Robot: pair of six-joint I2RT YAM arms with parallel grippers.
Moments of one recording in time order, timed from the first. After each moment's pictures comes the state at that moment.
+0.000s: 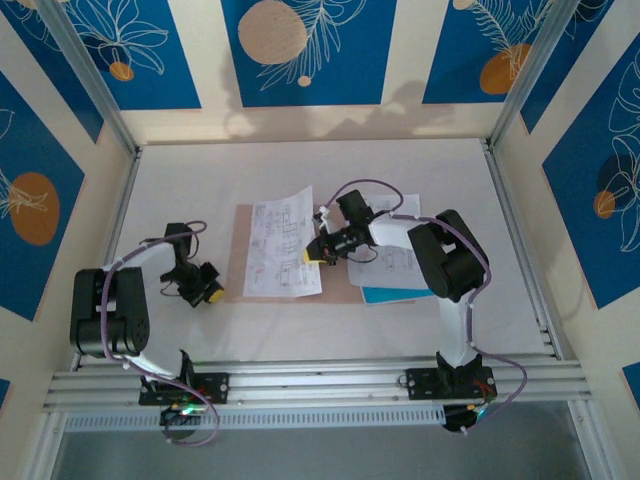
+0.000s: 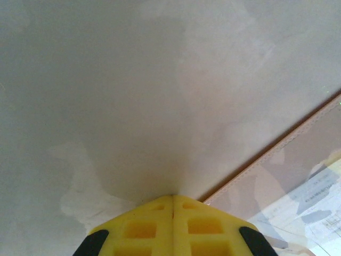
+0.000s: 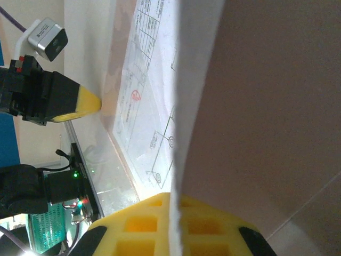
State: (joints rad) left arm 0.03 1.54 0.75 -0.76 0.39 -0.70; right arm 0.52 2.01 1.18 -0.20 -0.88 0.43
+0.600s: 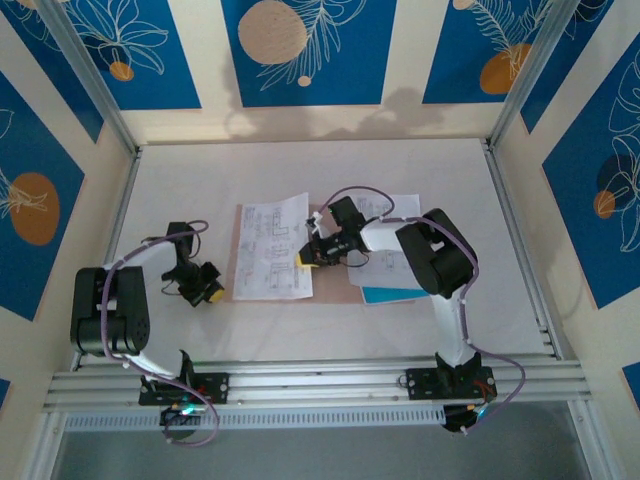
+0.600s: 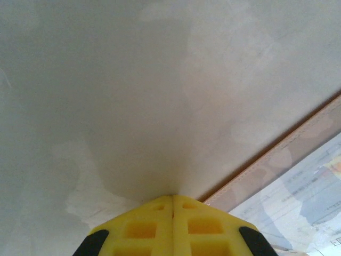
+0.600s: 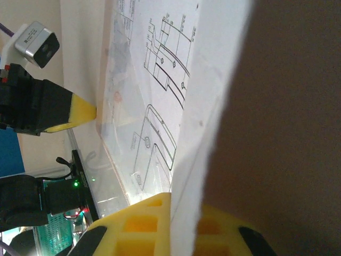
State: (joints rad) left arm 0.01 1.54 0.76 -0.77 0.37 -0.71; right arm 0.57 2.09 1.18 -0.08 -0.88 0.53
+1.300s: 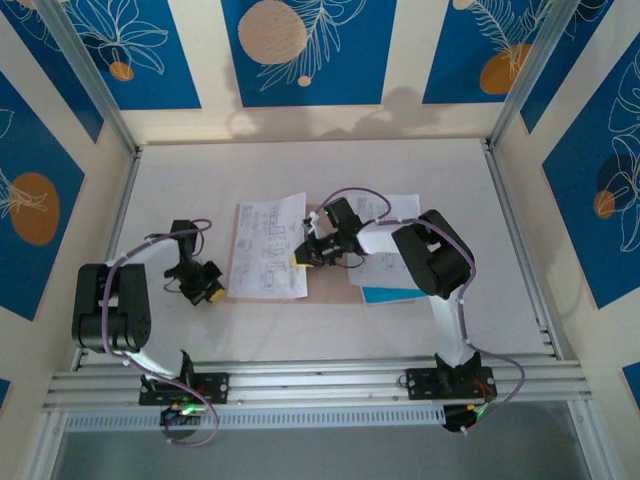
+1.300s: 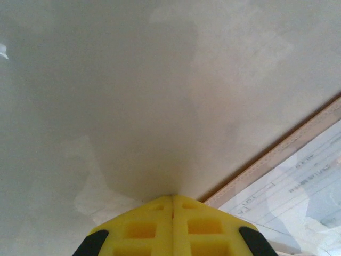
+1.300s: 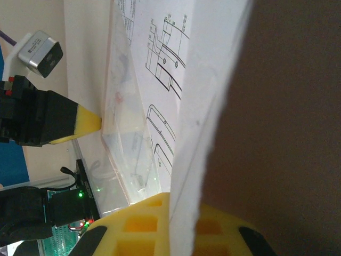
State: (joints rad) left arm -0.02 1.57 0.79 -0.80 0.34 -0.72; right arm 0.59 2.09 1.17 0.00 -0.86 0.61
